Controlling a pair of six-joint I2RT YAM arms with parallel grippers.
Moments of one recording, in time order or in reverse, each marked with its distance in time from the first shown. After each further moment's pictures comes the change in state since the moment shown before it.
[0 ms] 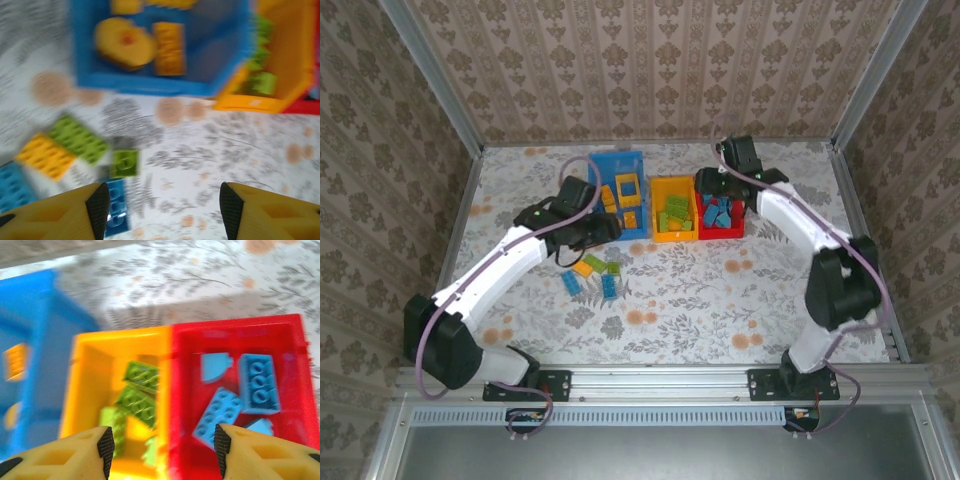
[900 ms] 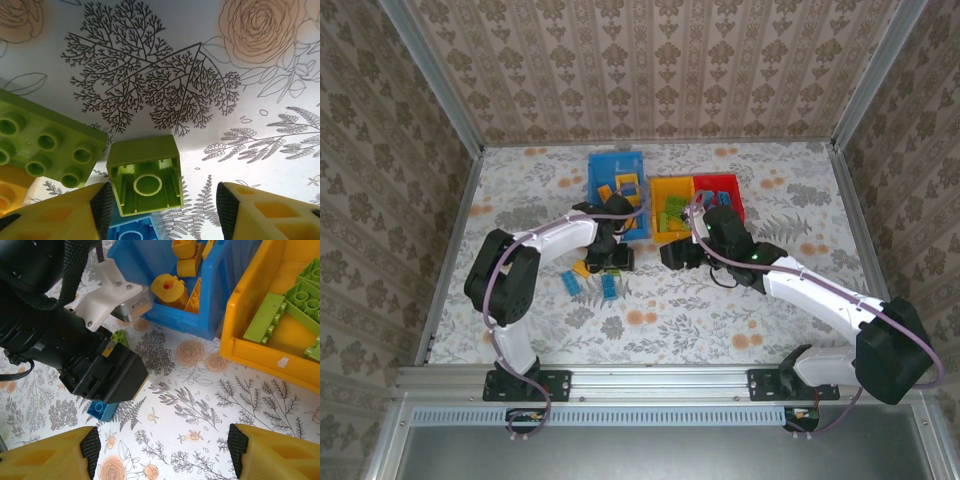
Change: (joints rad) left arm -0.077 0.466 0.089 -0.070 0.037 0.230; right arm 0.294 -0.374 -0.519 0.246 -0.171 -0.023
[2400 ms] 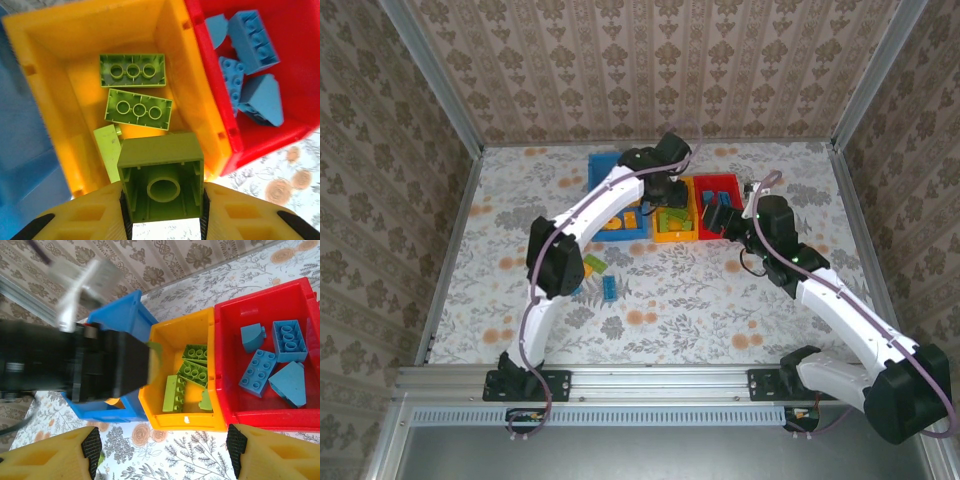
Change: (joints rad) left arm -0.117 0.451 0.995 -0.185 -0.052 0.056; right arm -0.243 -0.206 -0.053 0.057 0.152 0.262
